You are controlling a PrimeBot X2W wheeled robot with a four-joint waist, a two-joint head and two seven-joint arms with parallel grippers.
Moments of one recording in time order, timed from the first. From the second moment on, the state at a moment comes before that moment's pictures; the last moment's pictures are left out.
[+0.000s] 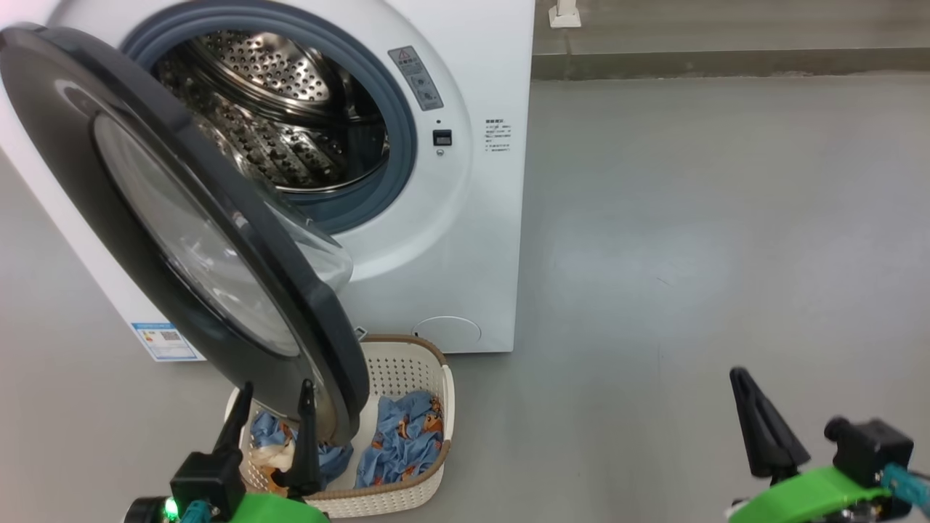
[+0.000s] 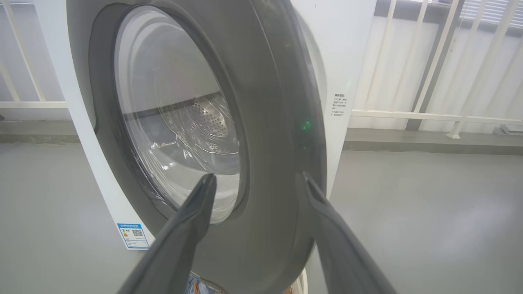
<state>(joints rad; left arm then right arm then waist) -0.04 0.04 -0.19 0.16 -0.21 0.10 -0.26 -0.04 -0.16 0.04 0.22 0.40 0.13 -0.25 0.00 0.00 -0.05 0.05</state>
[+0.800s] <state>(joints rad) -0.04 0.04 -0.19 0.17 -0.22 0.10 -0.26 0.03 -0.10 -0.01 0.17 0.29 0.13 -0.25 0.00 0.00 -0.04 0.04</state>
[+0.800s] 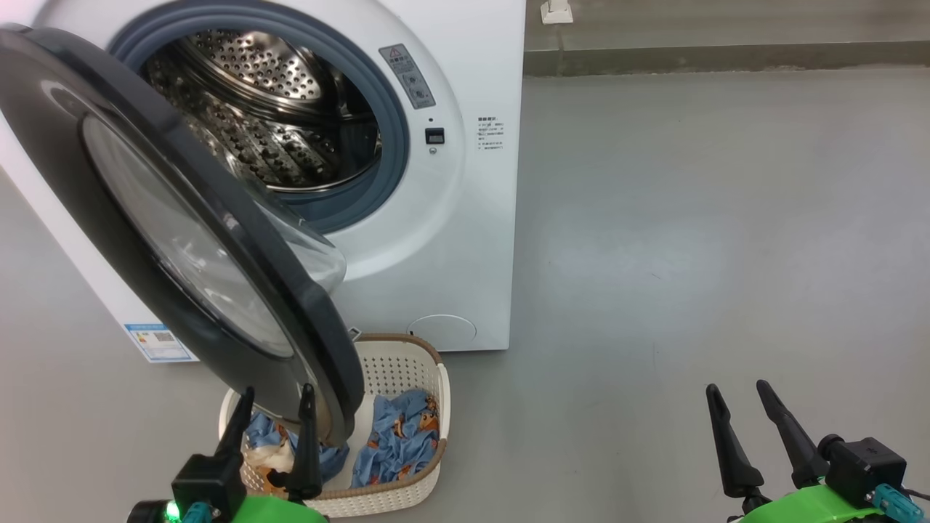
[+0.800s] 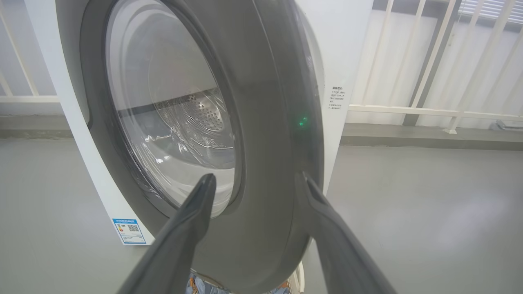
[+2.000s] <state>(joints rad) -0.03 0.04 -0.19 0.17 -0.22 0.09 -0.26 0.03 -0.09 -0.02 0.17 0.30 0.13 -0.25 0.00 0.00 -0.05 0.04</state>
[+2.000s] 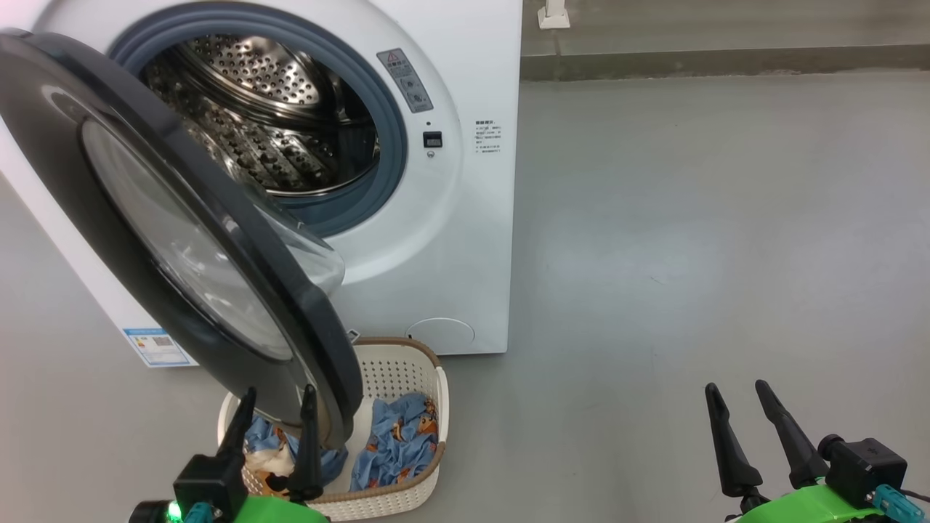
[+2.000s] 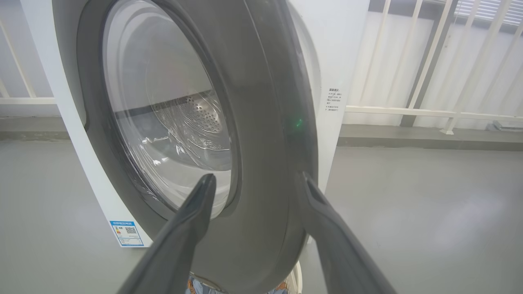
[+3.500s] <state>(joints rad) -0.11 0.04 -0.06 -0.06 -0.15 0.04 -0.26 0.02 -0.07 -0.01 0.18 0.30 0.13 -0.25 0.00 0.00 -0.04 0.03</state>
